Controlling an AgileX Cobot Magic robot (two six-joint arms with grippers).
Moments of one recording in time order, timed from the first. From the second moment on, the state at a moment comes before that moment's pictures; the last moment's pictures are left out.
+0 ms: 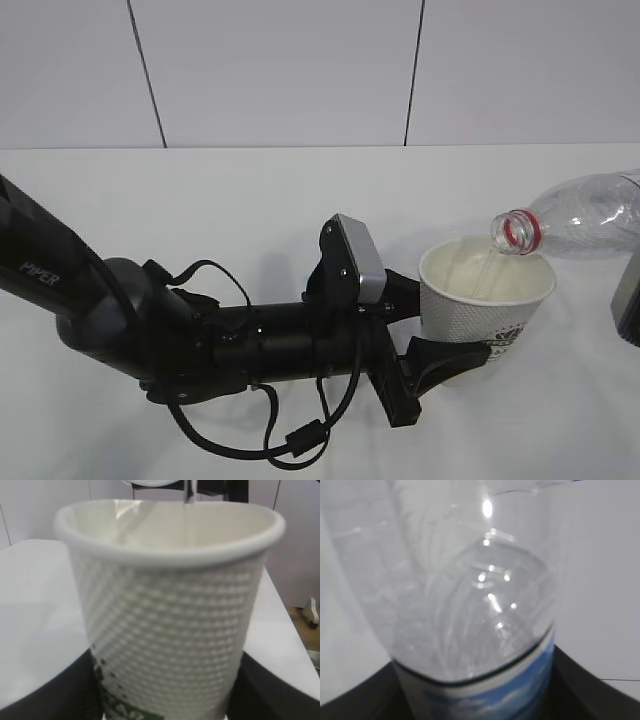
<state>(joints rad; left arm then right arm) -0.76 2.23 -0.98 0.68 -1.14 -0.29 0.08 1.25 -0.26 0.02 -0.71 -1.48</state>
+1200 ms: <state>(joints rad) -0.76 2.23 -0.98 0.68 -1.14 -0.29 0.08 1.25 -0.26 0.02 -0.71 -1.48</state>
